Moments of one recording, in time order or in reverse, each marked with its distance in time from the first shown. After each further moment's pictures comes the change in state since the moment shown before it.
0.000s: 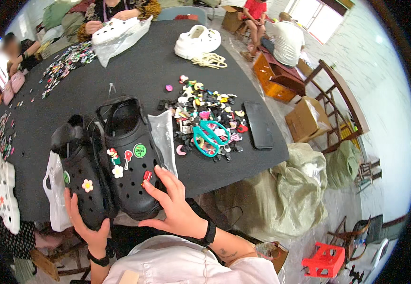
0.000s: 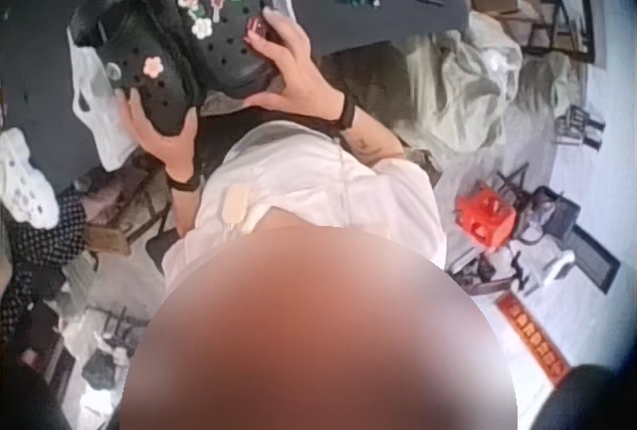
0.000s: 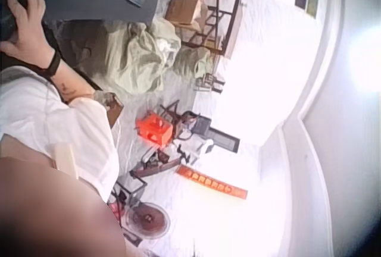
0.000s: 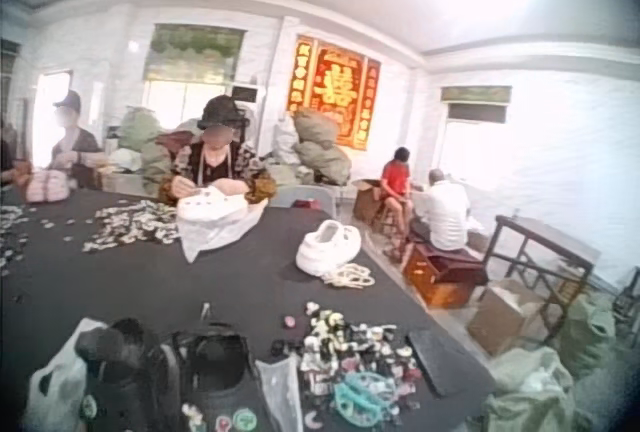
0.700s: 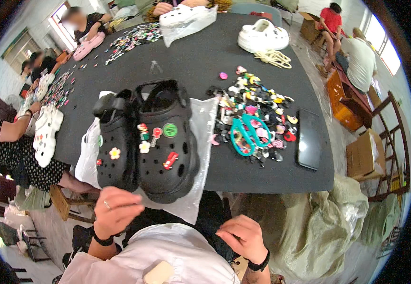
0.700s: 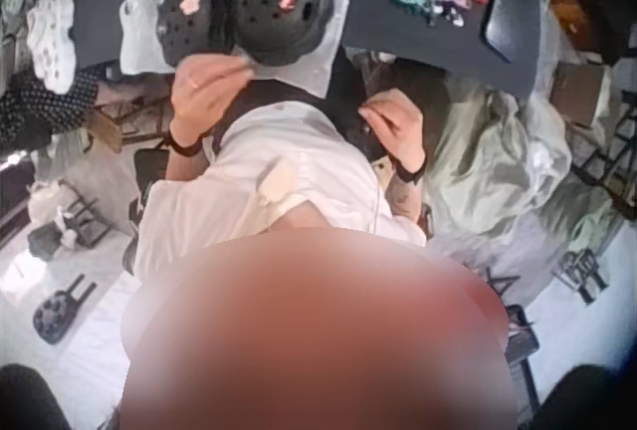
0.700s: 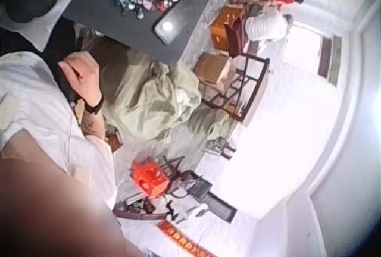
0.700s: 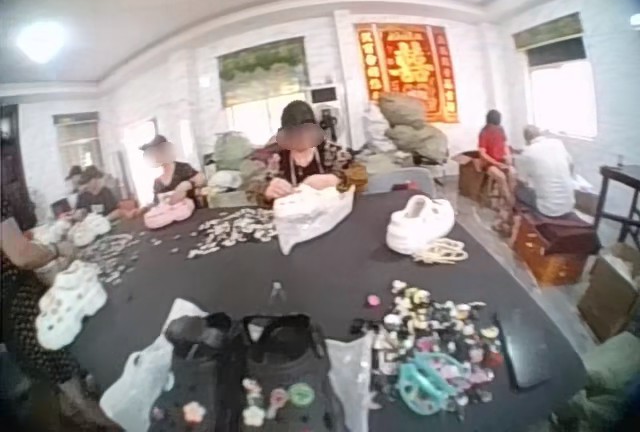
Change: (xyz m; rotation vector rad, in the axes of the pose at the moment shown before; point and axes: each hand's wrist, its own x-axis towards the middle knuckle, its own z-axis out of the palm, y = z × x) left_hand 0.009 0.109 -0.012 -0.032 -0.236 0.465; right_hand -0.096 0.031 -0.123 0.221 -0.178 0.212
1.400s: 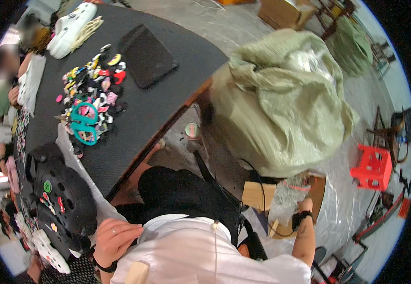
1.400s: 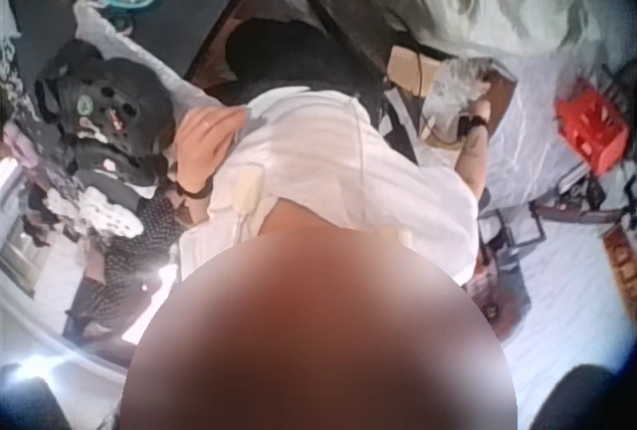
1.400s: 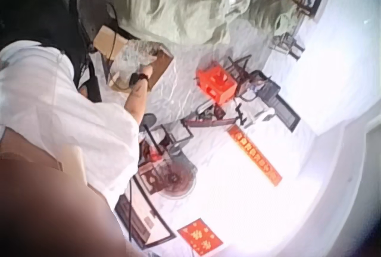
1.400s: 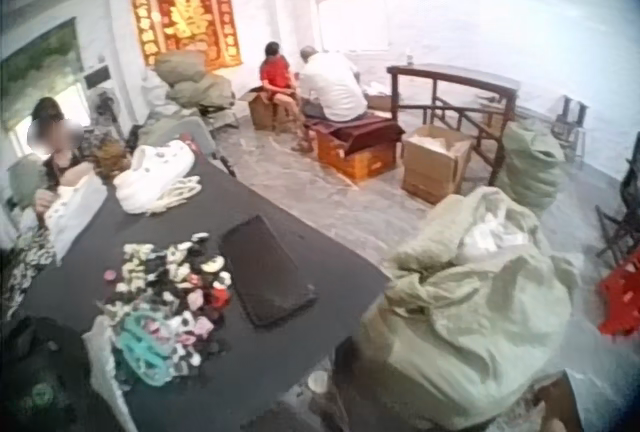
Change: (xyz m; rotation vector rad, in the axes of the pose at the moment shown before) left_hand 0.056 -0.004 0.086 -0.574 -0.757 0.081; right_hand -0.725 0.173 -0.007 -0.725 0.568 2.200
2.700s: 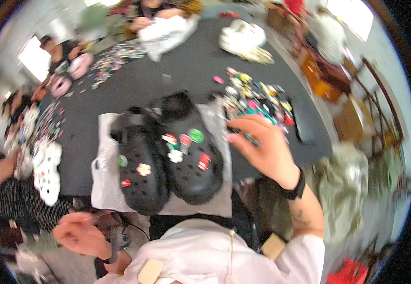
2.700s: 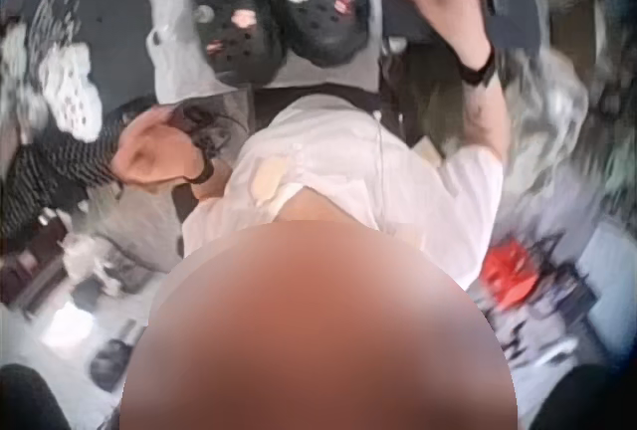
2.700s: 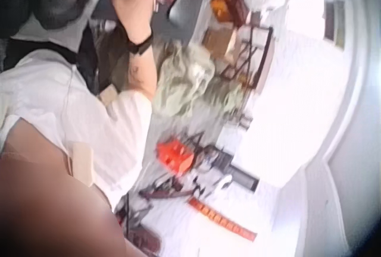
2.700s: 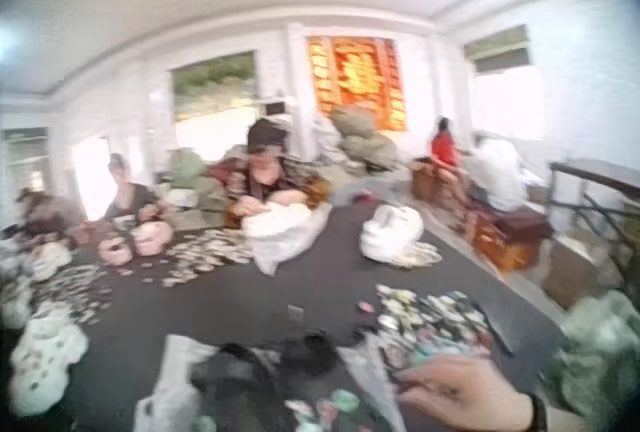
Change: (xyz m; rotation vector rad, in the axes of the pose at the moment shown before) left_hand -0.180 0.036 -0.052 0.227 1.553 0.161; right_hand -0.614 -0.523 -0.424 0.772 -0.057 -2.249
